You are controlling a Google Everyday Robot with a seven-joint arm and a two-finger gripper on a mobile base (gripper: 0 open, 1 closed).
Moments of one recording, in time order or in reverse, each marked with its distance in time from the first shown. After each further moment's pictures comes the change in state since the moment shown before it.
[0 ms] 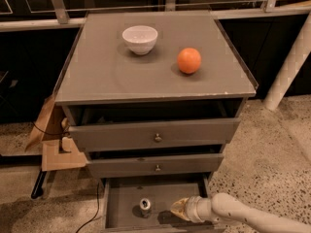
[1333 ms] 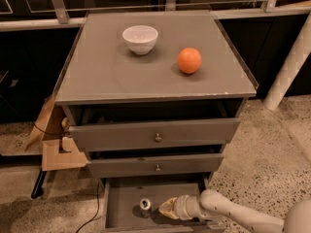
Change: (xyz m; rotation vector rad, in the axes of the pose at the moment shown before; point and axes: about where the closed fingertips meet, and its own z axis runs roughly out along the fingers) arm -0.005 0.005 0.063 -0.098 -0.069 0.018
